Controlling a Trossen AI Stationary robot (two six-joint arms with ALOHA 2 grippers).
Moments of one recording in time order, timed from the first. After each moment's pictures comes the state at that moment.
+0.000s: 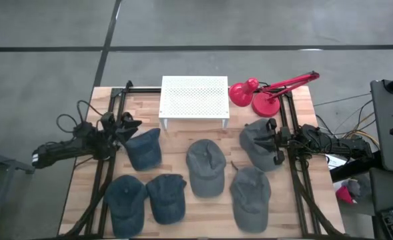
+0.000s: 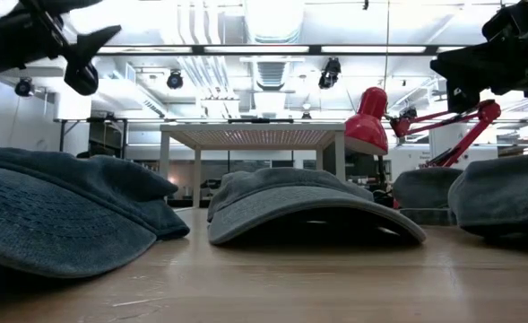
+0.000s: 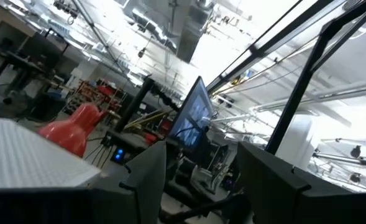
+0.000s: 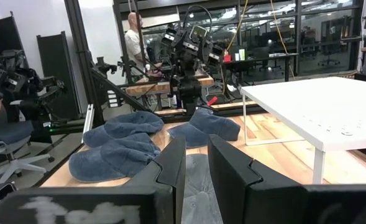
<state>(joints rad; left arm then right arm) 0.20 0.04 0.07 0.37 0.07 -0.58 -0.07 0.00 0.01 0.09 -0.10 0.16</state>
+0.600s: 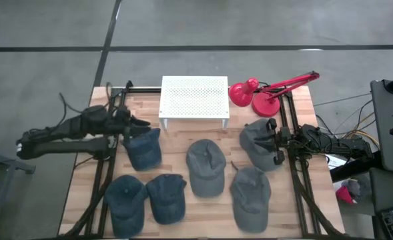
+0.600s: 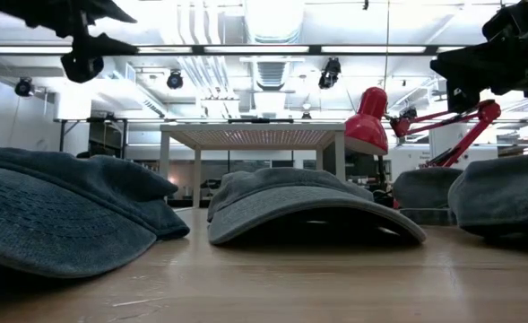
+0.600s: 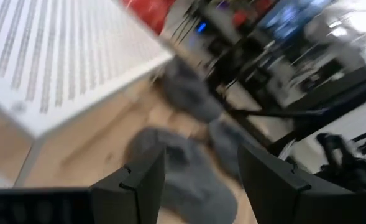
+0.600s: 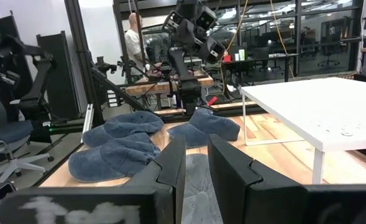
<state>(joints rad) 0.20 0.57 0.63 -0.42 0.05 -0.68 -0.07 0.00 0.01 0.09 -0.10 0.16</state>
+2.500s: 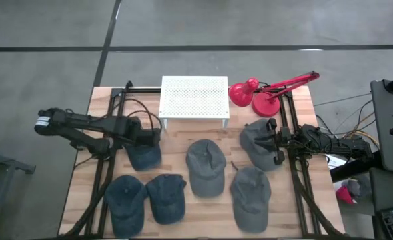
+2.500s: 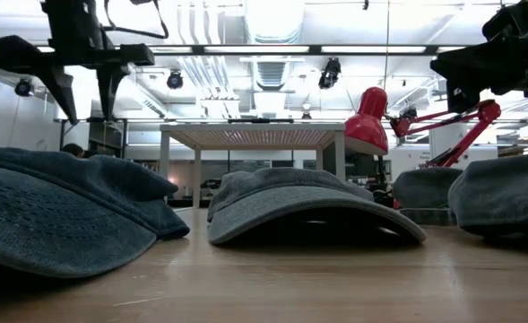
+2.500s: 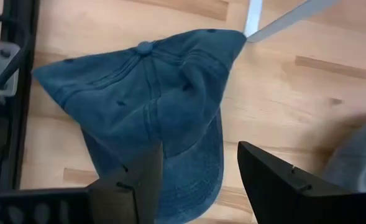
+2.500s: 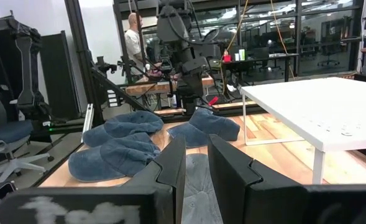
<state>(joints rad) -0.08 1.21 1.03 -1.27 -0.28 -1.84 -0.07 0.00 0.01 0.09 -0.10 0.16</state>
